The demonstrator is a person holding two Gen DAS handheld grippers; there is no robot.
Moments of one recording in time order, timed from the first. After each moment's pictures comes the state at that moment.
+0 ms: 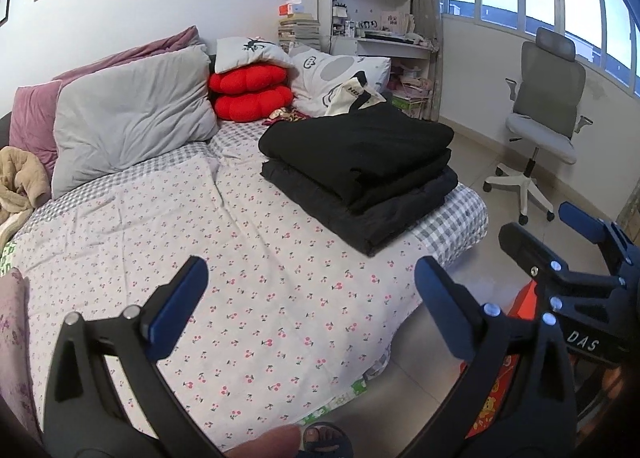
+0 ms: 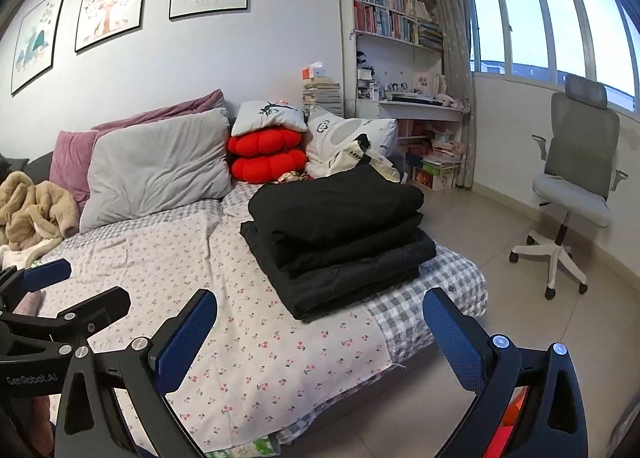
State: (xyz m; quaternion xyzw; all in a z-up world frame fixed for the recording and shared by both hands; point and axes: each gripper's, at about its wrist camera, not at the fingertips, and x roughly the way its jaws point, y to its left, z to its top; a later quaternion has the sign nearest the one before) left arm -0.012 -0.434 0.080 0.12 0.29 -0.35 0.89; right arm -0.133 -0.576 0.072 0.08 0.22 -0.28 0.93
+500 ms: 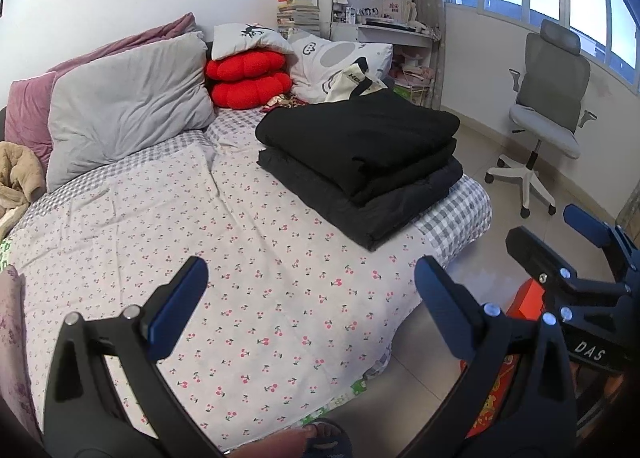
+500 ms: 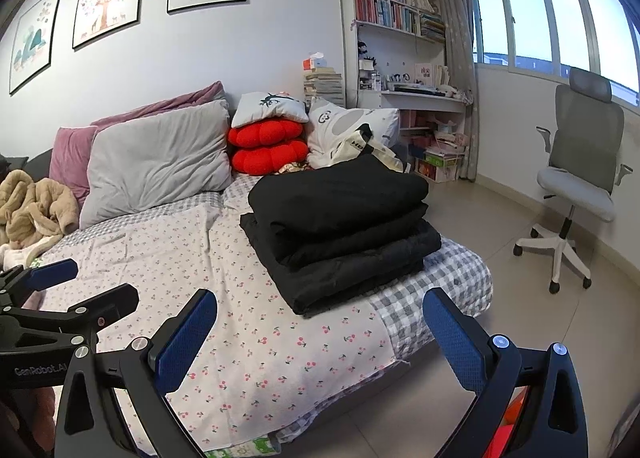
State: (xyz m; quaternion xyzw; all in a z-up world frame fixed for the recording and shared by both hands) left arm -0.001 -0.450 0.069 0.12 0.31 -0.34 0.88; right arm -0.125 -0.591 0.062 0.09 0.24 -0.28 0.93
